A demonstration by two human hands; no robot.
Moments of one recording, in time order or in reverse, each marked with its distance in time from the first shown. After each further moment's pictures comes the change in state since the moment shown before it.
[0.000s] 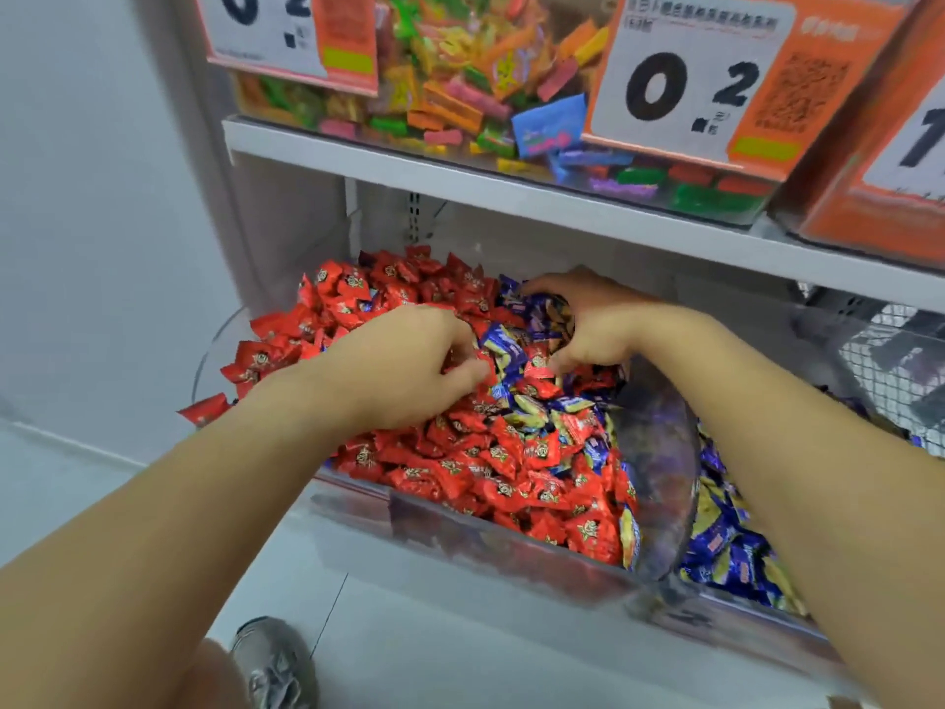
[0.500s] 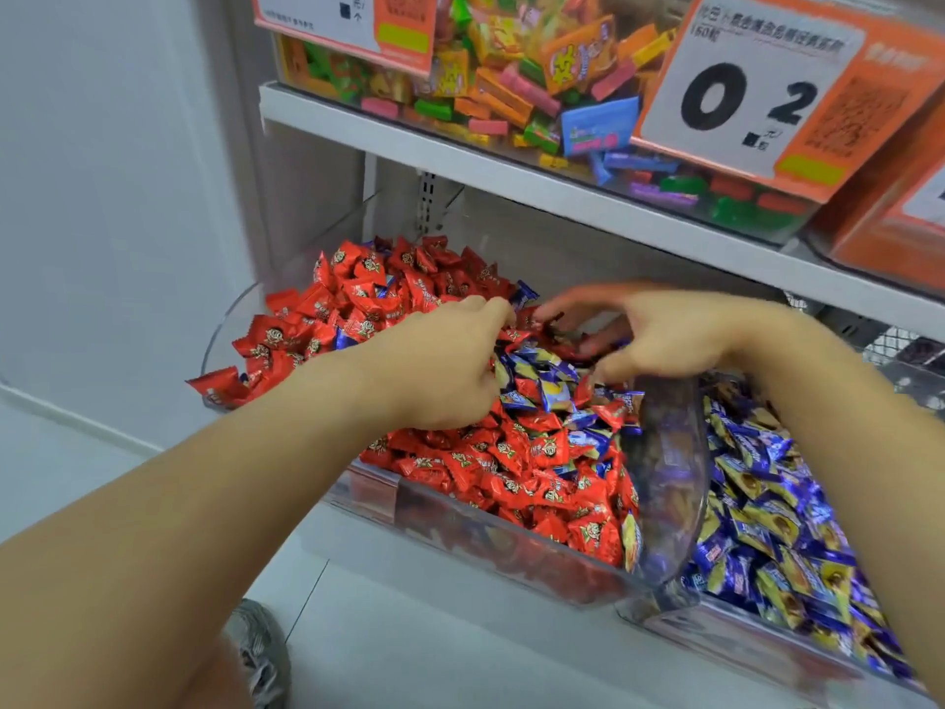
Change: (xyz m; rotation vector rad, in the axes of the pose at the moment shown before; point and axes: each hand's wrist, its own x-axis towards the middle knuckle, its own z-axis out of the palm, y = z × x) left_hand -0.003 0.018 0.001 -0.038 -0.110 -0.060; right_hand -0.040 0.004 -0.026 0.241 -0.231 -0.110
